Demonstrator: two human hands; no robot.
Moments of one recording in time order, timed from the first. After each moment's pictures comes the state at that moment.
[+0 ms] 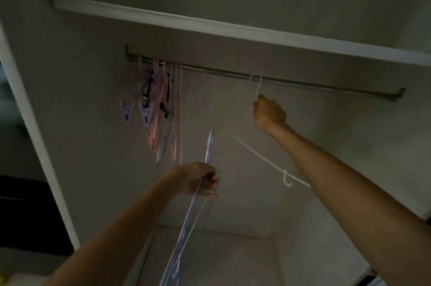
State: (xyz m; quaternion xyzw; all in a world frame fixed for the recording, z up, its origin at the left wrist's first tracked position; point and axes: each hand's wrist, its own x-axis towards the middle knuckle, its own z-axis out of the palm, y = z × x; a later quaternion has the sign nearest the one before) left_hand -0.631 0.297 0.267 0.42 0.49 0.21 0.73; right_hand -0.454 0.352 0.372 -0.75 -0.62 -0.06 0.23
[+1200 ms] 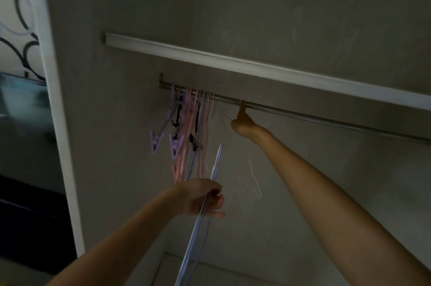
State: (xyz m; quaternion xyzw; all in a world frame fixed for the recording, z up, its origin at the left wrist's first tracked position) left_hand -0.689 0.325 0.300 0.38 0.49 0.29 0.73; right_hand -0.565 0.443 0.401 -0.64 -0.69 0.22 0.25
